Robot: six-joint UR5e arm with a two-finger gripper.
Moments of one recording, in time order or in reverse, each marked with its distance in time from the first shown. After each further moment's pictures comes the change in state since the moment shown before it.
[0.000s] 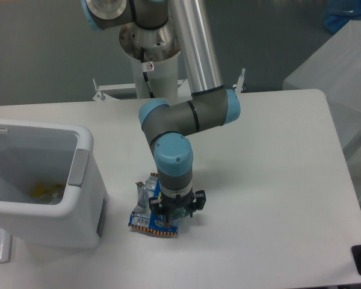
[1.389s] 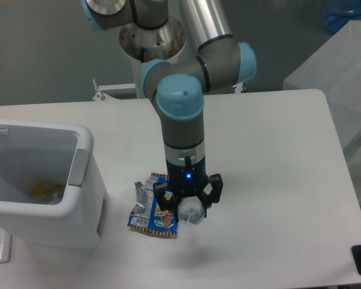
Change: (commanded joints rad) arm 0.061 0.230 0.169 0.006 -0.147 0.008
